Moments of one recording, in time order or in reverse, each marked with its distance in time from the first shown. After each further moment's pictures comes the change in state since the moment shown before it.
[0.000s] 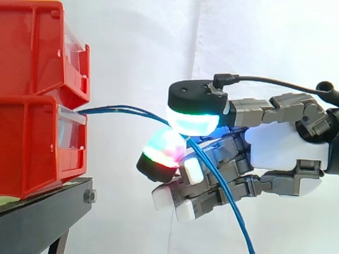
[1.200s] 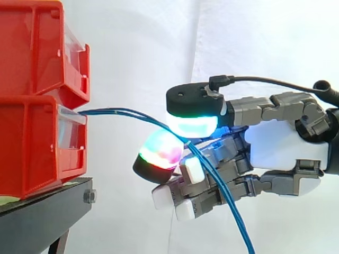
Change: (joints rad) arm -0.001 0.000 0.000 0.002 0.000 0.000
